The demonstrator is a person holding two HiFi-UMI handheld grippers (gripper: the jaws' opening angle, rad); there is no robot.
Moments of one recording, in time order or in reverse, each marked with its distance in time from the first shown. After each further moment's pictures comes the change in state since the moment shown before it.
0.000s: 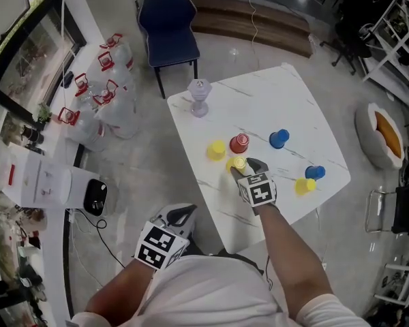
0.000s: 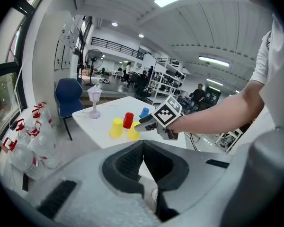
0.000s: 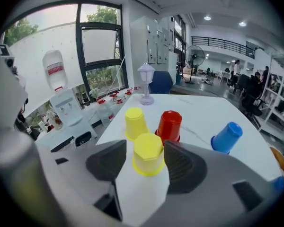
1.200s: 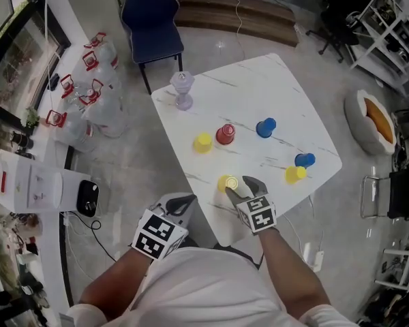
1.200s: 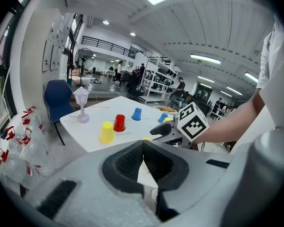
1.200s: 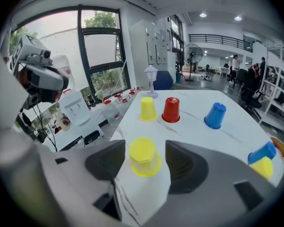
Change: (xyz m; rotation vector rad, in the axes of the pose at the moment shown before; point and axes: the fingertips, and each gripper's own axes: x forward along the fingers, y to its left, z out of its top) left arm 0.025 -0.019 0.013 0.063 0.018 -0.082; right arm -0.073 0.035 -0.060 0.046 -0.008 0.033
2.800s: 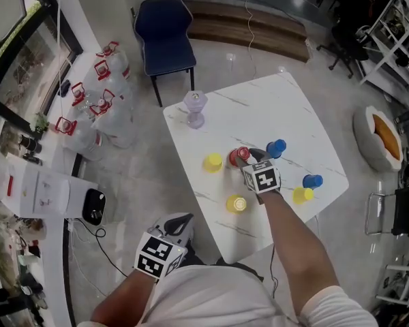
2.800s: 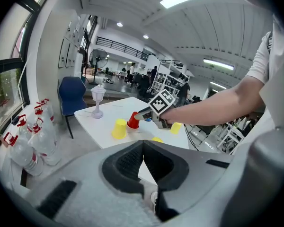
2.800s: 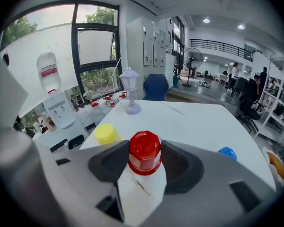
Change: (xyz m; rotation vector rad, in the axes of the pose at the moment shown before) left arm -0.020 0.031 -0.011 -0.111 -0.032 0.108; right arm 0.096 -0.096 0.112 -0.056 -0.015 -0.067
